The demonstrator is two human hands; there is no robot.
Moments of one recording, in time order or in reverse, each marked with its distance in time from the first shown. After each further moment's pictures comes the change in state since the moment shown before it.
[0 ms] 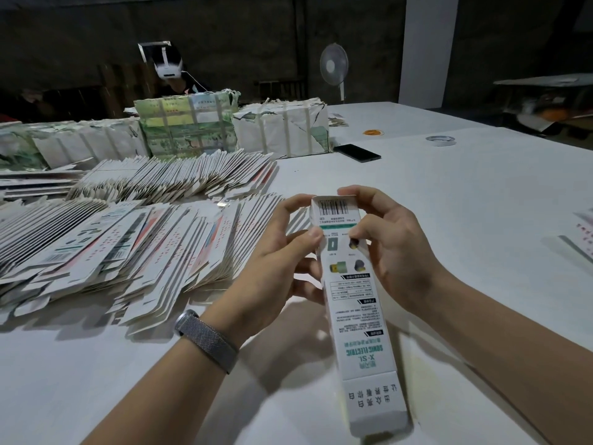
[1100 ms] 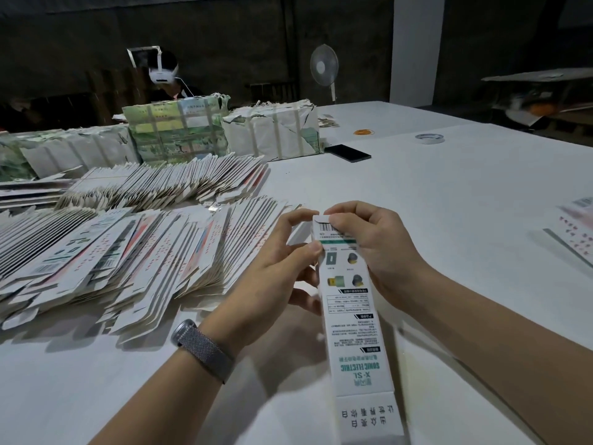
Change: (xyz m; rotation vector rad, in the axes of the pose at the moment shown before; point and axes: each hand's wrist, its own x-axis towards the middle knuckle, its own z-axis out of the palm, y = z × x) left_hand 0.001 -0.011 0.002 0.091 -0.048 -0.026; right_hand -0.002 -0.004 0.004 -0.117 0.144 0.131
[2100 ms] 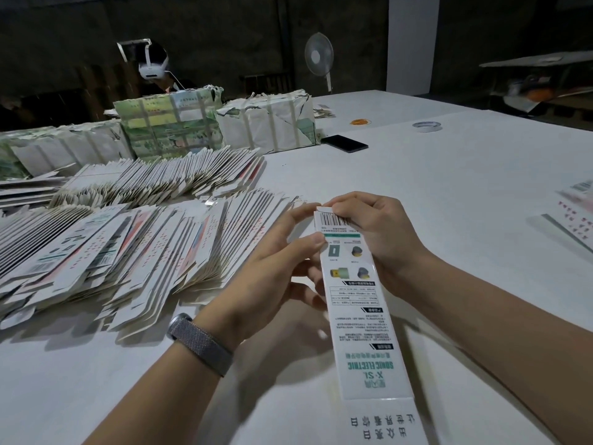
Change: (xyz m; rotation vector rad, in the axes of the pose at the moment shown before) left_hand -0.002 0.004 0.003 -0.078 -0.053 -0.078; right_hand -0.001 -0.005 0.001 0.041 0.056 0.019
